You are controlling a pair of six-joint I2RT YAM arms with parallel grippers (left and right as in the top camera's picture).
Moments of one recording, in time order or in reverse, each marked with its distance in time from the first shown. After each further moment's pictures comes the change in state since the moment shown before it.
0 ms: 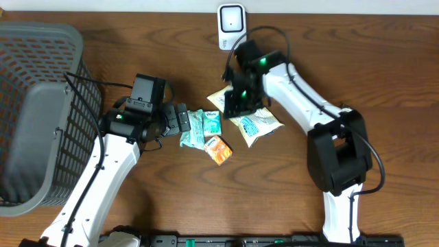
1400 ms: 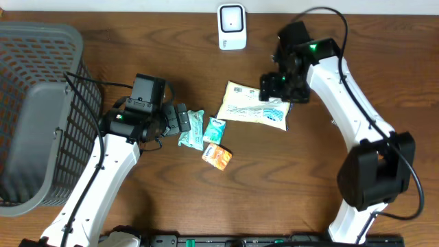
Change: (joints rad) left arm 0.000 0.000 0.000 0.000 0.000 0.000; right arm -0.212 -0.187 -0.018 -0.125 0.285 0.187
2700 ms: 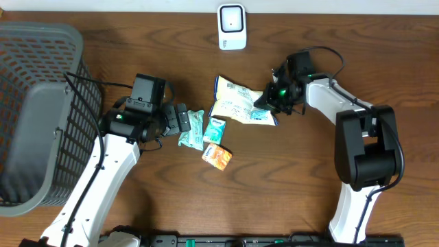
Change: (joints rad) left arm 0.000 0.000 0.000 0.000 0.000 0.000; right arm -0.084 0.143 -0.352 0.669 -0.422 0.149
